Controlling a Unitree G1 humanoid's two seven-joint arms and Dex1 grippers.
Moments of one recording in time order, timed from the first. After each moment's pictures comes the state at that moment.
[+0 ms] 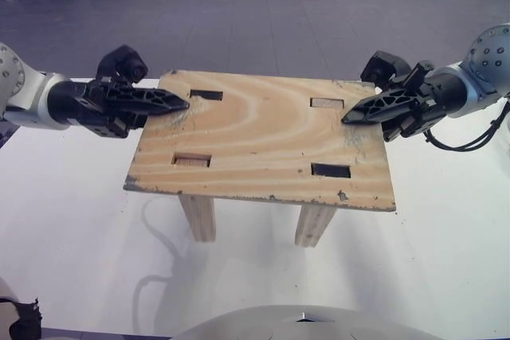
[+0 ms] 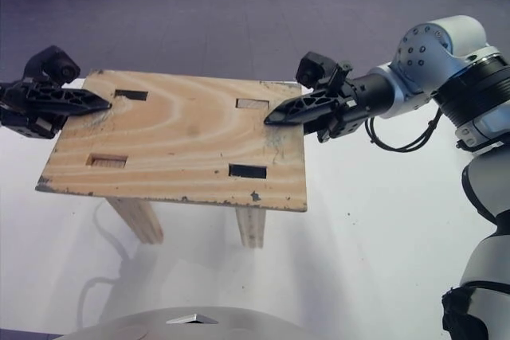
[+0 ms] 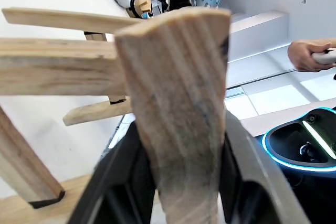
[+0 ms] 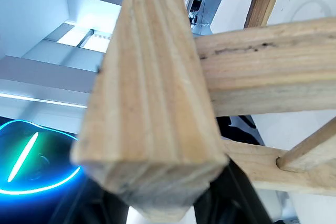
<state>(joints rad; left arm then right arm) -1.12 1.29 -0.70 0.38 -1.69 1.61 -1.30 -1.41 -1.04 1.05 0.45 1.53 1.61 1.57</state>
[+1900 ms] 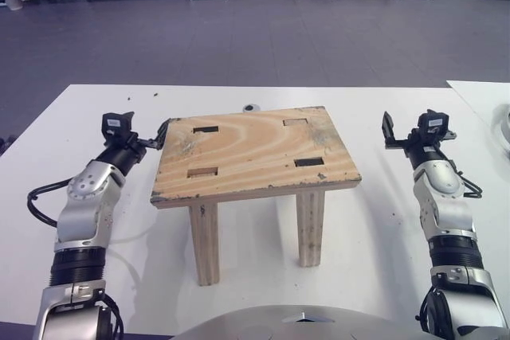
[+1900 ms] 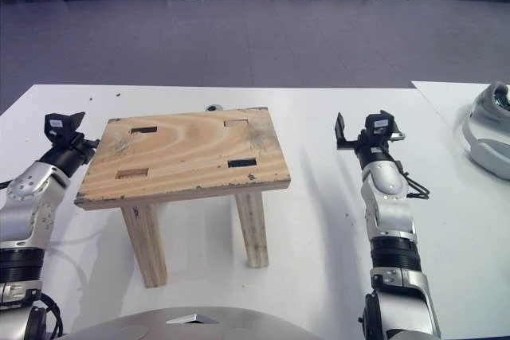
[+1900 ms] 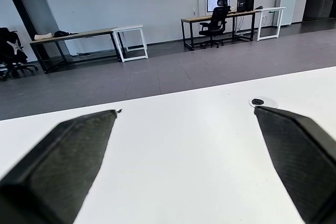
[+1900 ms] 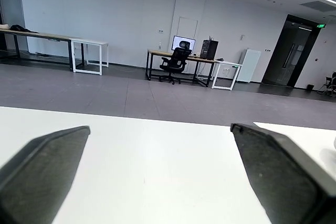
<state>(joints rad) -0.14 0.52 0.20 0.01 -0.38 0.19 -0.32 -0.29 -0.45 -0.20 0.32 0.22 -0.01 0.13</state>
